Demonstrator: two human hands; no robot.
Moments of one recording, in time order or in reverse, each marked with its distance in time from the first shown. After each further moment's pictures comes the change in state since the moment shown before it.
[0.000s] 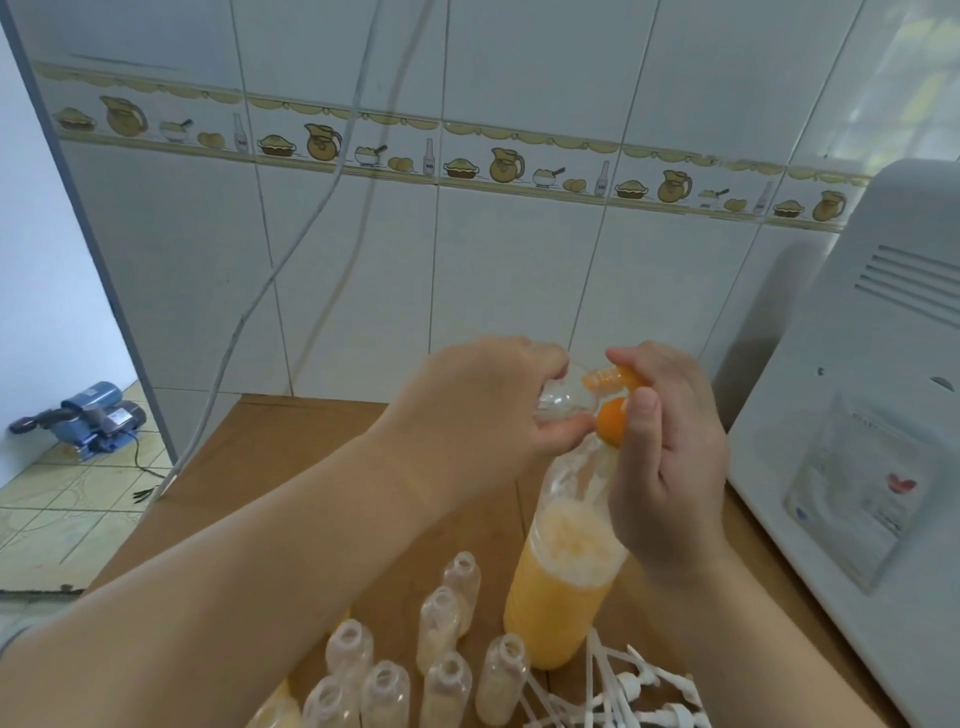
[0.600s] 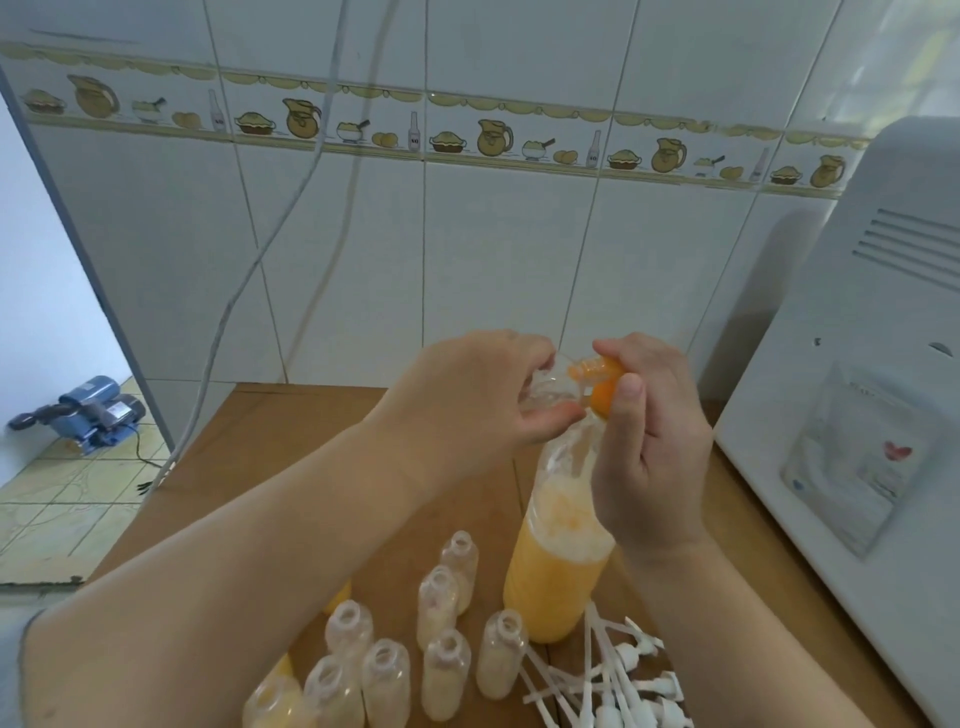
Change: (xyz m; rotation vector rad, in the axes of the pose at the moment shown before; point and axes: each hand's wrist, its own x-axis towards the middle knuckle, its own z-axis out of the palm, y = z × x) left_hand -0.002 -0.001 0.011 -0.024 -0.059 -0.028; right_hand -0.013 0.002 0.008 0.022 0.042 0.042
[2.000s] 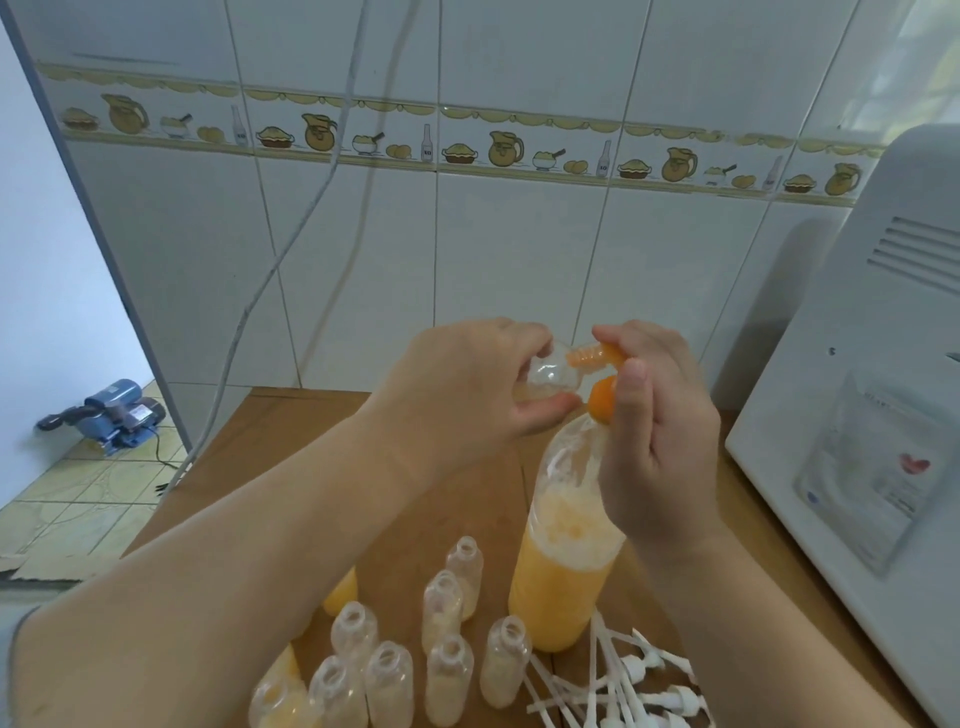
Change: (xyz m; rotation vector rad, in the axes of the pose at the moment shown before) left_hand 0.001 -0.003 -0.007 0.043 0.106 0.061; right_hand 0.011 -0.009 -0.004 0.054 -0.044 -0.030
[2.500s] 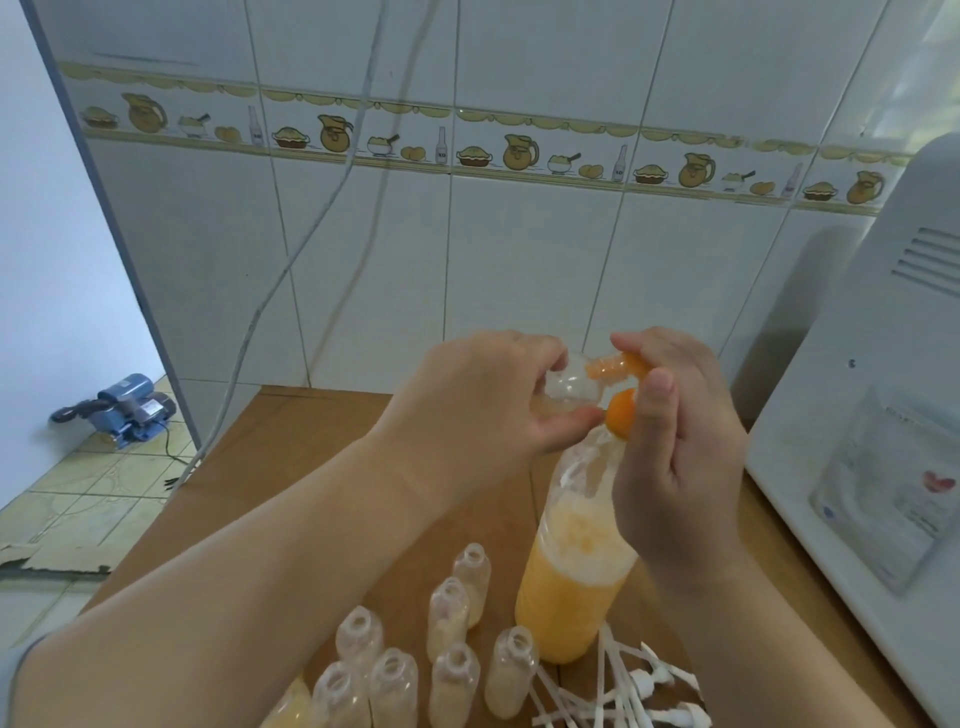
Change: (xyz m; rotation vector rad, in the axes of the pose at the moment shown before) left_hand -0.006 0.004 0.001 -0.079 0.021 -0.066; right_hand -0.001 -0.003 -0.001 -0.035 0.017 0.011
